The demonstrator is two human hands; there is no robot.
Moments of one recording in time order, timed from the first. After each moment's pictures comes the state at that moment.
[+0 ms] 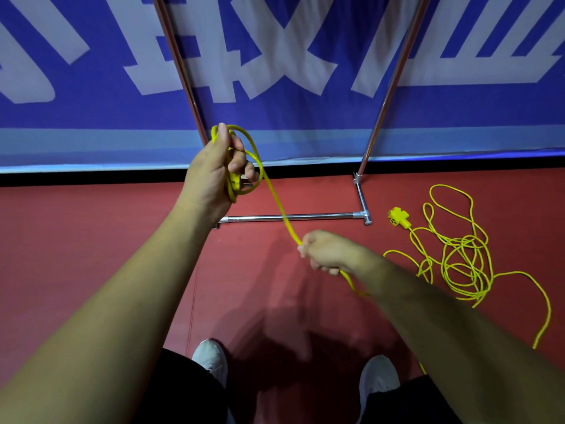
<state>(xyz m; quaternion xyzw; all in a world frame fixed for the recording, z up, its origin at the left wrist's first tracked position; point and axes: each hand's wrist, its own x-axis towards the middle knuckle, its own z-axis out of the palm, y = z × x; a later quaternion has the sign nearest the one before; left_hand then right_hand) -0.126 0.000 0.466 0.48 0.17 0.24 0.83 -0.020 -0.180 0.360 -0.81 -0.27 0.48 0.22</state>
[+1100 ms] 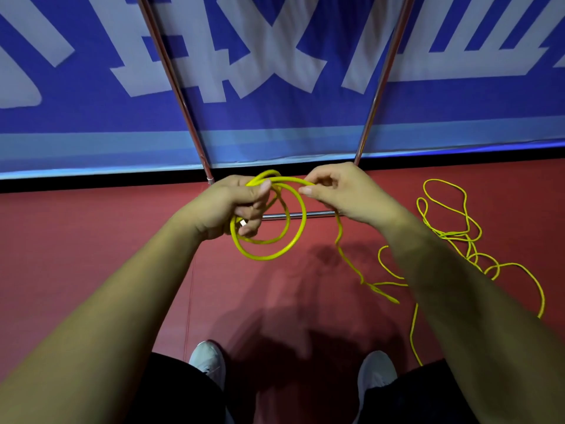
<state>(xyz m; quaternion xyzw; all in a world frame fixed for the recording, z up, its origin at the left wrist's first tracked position) -0.137 -0.019 0.456 0.63 0.11 -0.06 0.77 0.021 -0.194 0.458 -0.74 -0.45 0.24 0.44</state>
